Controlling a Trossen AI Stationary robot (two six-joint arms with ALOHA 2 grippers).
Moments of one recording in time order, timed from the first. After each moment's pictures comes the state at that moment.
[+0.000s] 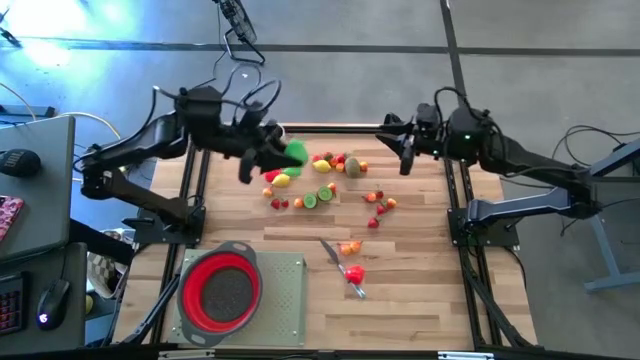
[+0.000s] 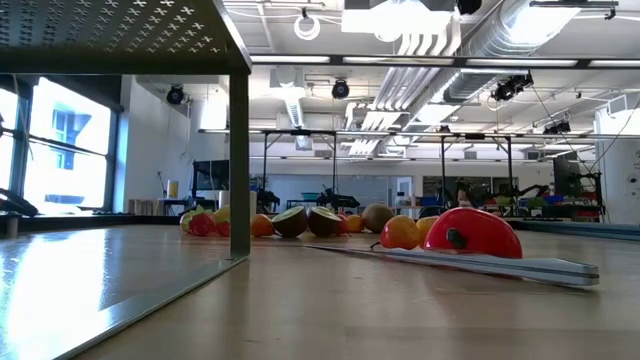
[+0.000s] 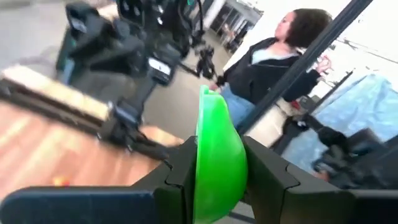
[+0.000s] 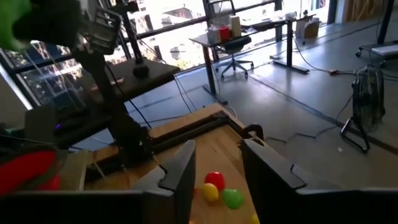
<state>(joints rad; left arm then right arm) 0.13 1.24 1.64 -0.45 0.34 -0.58 -0.28 1.01 1.15 -0.29 0.07 0.24</state>
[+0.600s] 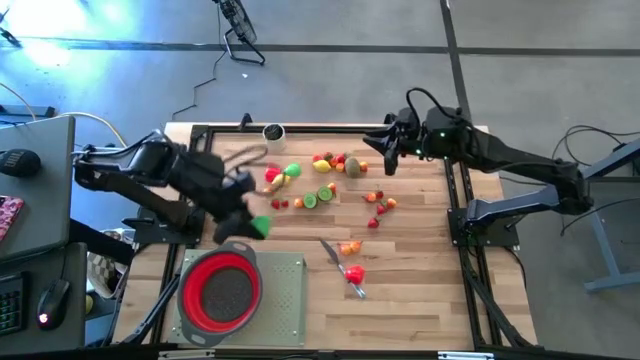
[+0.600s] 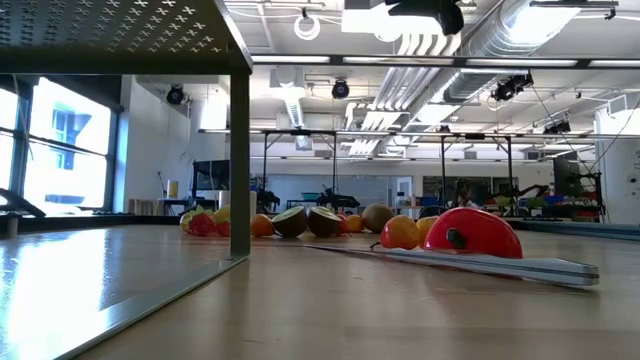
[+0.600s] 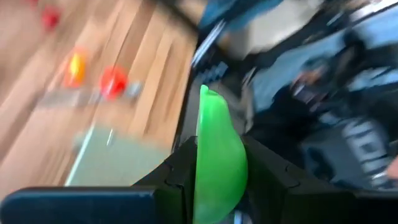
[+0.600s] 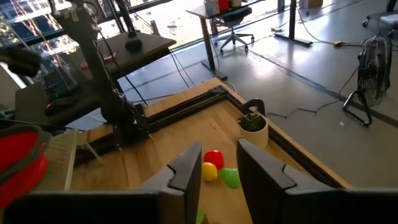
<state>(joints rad) -0.25 1.20 1.64 -0.99 0.22 -0.88 -0.31 1.11 1.15 -0.29 0.02 0.27</state>
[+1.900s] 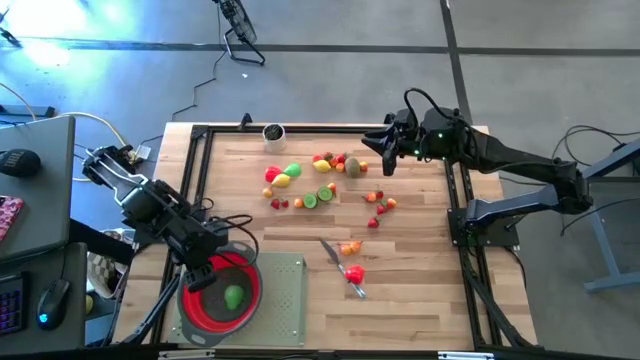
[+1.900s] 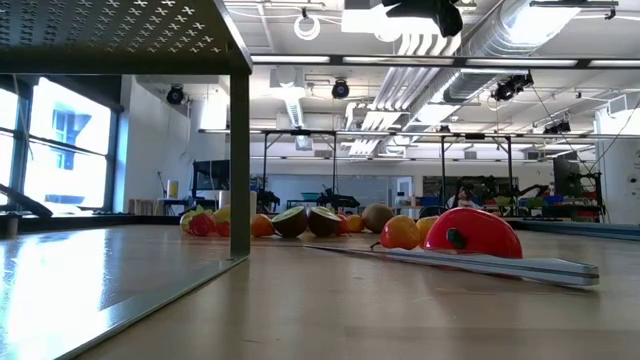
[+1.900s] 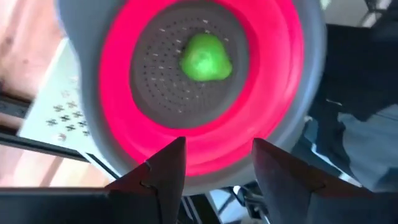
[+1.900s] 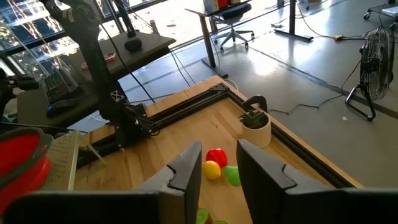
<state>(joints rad) -0.62 1.28 1.64 -1.46 0.28 -1.28 -0.30 1.12 1.15 -0.28 0.02 0.29</state>
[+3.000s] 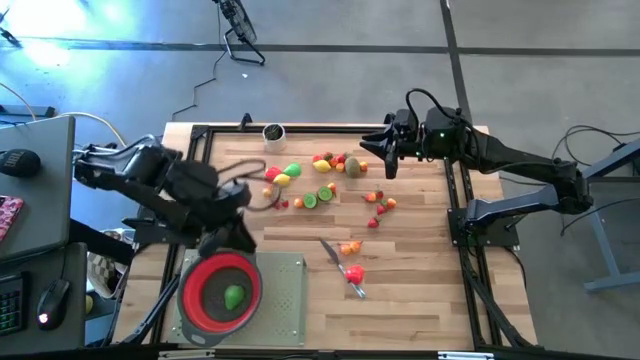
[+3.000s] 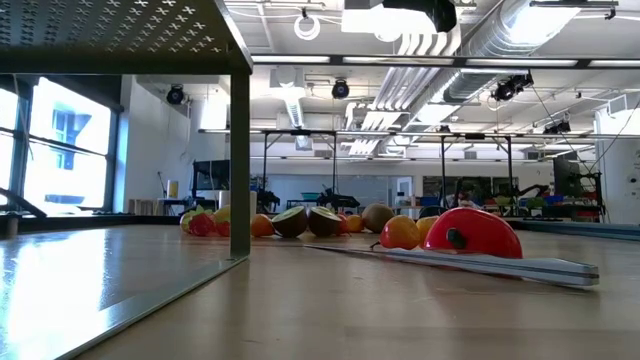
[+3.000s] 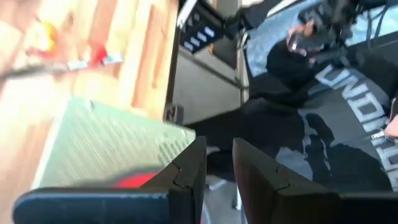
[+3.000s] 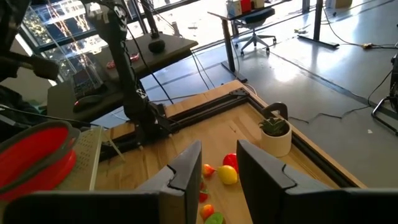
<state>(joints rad) -0.31 1.20 1.64 -0.96 0.26 -0.81 -0.30 1.12 1.15 -0.25 -0.06 0.26</state>
